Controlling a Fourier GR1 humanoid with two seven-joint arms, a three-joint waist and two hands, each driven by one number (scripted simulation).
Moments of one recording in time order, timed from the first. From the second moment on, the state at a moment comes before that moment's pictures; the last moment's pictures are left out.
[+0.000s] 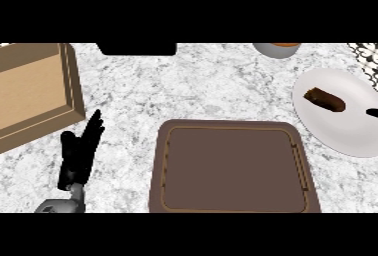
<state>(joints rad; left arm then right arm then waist) -0.04 0.14 -0.05 -1.47 -0.05 0.17 0.23 -0.63 -0.65 -0.67 -0.44 0.27 0.20 -0.43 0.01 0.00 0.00</state>
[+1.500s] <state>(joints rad) -0.04 0.11 -0.02 -1.49 -0.08 0.14 0.25 -0.57 -0.68 -0.55 -0.27 0.22 0.02 -0.60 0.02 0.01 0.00</state>
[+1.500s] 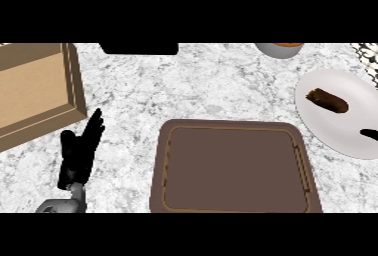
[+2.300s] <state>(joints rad) -0.03 0.10 -0.01 -1.47 -0.09 0.12 0.21 -0.51 -0.77 -0.58 -0.18 0.17 0.01 -0.68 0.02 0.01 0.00</state>
